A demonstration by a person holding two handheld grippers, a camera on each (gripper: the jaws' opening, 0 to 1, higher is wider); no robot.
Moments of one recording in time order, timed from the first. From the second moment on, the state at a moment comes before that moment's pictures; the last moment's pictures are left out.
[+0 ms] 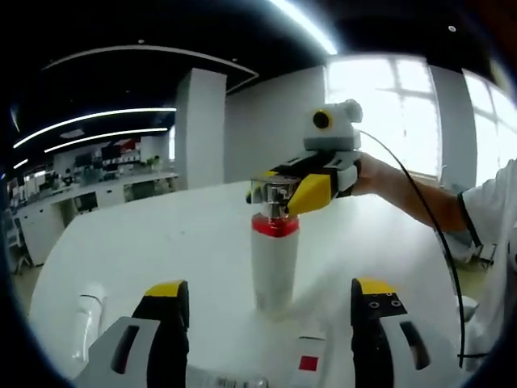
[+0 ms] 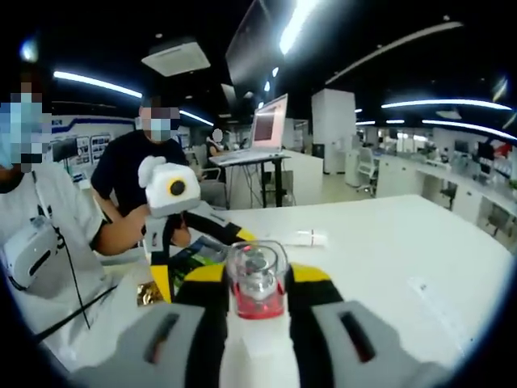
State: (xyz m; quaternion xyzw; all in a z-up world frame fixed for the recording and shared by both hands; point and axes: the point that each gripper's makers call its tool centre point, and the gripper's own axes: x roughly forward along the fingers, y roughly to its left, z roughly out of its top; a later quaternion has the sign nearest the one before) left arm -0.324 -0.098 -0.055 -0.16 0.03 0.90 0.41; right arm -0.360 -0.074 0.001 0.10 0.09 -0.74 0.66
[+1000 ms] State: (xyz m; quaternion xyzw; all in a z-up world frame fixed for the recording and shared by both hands) left arm -0.350 -0.067 -0.063 -0.16 0.05 0.88 0.44; right arm -0.349 -0.031 0.003 0.08 0.03 -0.79 0.60
